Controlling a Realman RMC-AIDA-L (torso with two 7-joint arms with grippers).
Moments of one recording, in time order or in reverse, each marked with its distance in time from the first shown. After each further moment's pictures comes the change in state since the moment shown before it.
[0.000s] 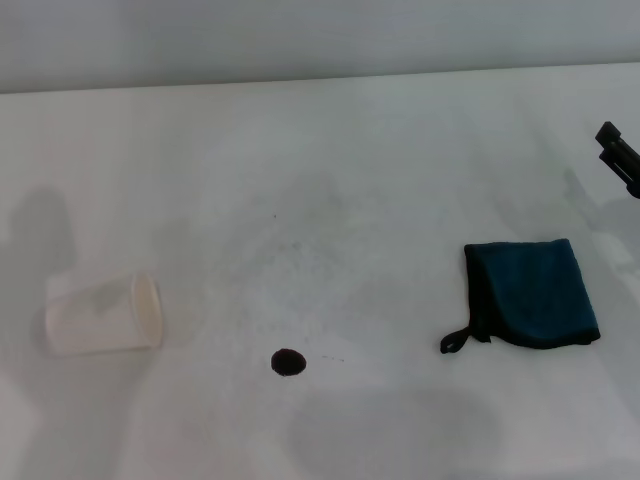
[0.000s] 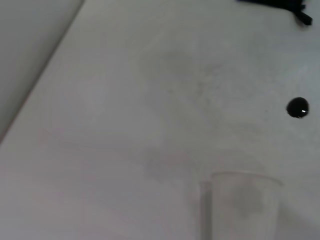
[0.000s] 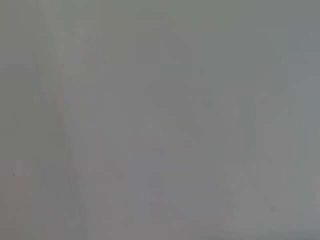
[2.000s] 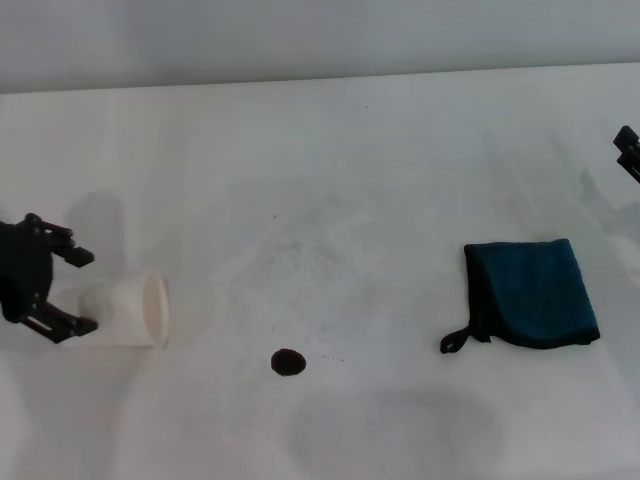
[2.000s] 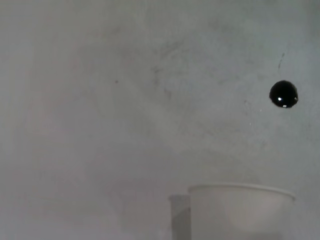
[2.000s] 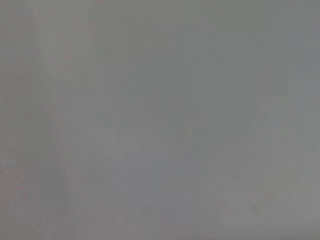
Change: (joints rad) left arm 0.058 -0.001 -0.002 0.564 0.046 -0.387 -0.096; right arm -0.026 -0.008 0.000 -0.023 -0.001 -0.003 0.006
